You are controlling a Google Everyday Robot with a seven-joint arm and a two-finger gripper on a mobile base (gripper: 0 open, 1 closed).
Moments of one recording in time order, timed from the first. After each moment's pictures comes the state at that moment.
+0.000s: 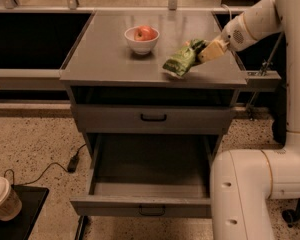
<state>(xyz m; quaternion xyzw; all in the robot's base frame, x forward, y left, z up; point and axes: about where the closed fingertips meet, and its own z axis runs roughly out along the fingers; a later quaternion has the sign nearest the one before) 0.721 -0.198 0.902 -0.41 0.82 0.17 0.35</state>
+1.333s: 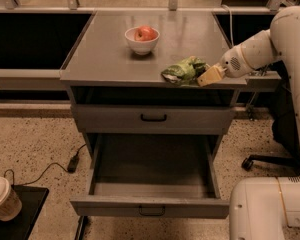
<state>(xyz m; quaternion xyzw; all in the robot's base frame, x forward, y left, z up) 0.684 -0.205 0.835 -0.34 0.86 0.21 0.31</state>
